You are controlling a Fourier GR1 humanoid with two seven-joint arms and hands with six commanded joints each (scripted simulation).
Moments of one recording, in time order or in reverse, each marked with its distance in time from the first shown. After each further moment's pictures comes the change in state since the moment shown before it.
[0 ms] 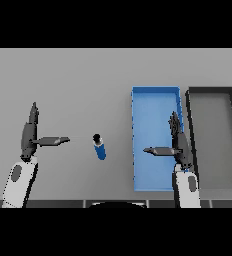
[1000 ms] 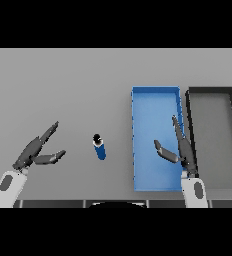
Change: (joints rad) left arm 0.113 0.228 -0.139 -0.079 -0.007 -0.441 -0.203; right arm 0.086 -0.147 0.088 -0.113 0.185 0.031 -0.114
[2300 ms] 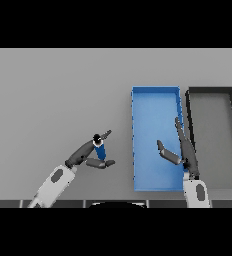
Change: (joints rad) left arm -0.199 -0.402 -0.254 0.221 -0.213 0.046 0.088; right arm 0.026 -0.008 -0.011 -0.021 -0.006 0.005 0.011
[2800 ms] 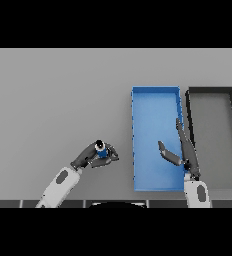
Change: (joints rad) left arm 0.026 -0.082 0.013 0.015 0.084 -0.019 -0.085; right arm 0.012 0.000 -0.009 0.005 -0.021 0.011 -0.013
